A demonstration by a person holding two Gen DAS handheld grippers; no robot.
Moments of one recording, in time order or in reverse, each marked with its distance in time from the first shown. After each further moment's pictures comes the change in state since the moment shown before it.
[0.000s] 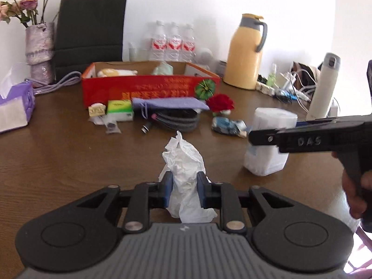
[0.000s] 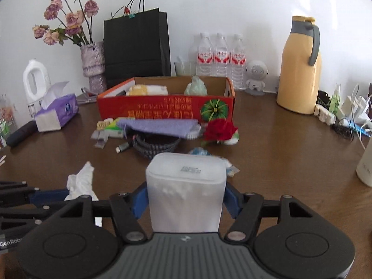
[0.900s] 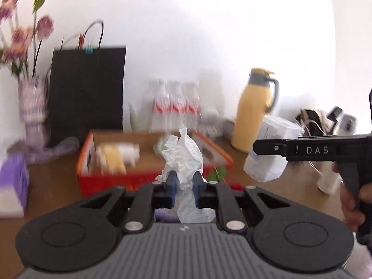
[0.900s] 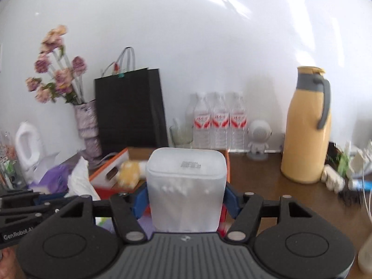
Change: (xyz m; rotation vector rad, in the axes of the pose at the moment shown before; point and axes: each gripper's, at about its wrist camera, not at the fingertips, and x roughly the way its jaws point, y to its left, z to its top) left arm 0.045 0.032 0.156 0.004 -0.254 0.004; right arm 0.045 -0.048 0.163 0.027 -0.164 0.045
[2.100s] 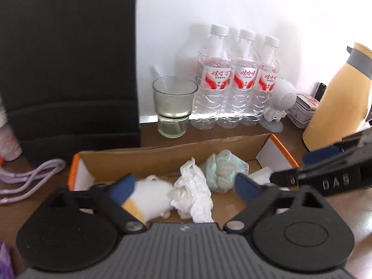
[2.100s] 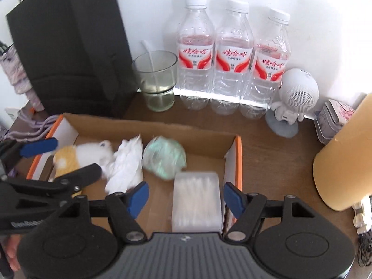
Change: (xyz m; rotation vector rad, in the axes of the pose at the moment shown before) left arm 0.242 0.084 0.081 -0.072 0.425 0.122; right arm 0.269 -0.014 0.104 -0.018 0.611 -0.045
